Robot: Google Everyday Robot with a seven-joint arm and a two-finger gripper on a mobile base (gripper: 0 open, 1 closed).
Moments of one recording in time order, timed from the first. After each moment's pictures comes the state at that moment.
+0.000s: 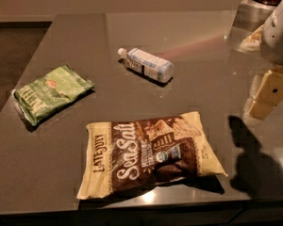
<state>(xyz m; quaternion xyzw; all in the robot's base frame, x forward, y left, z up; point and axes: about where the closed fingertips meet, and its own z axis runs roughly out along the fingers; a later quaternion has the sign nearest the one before) 0.438 -0.217 0.976 -0.60 0.78 -0.03 0.16</state>
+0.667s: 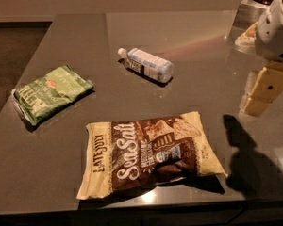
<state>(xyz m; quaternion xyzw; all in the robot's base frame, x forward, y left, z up) 0.442 -0.207 0.980 -0.61 0.77 -0.03 0.16</state>
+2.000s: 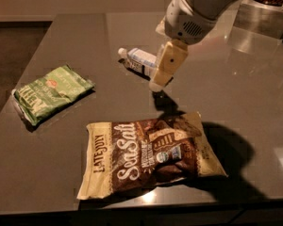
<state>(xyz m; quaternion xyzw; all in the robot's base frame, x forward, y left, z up) 0.534 -0.056 0.970 -0.64 0.72 0.08 0.25</state>
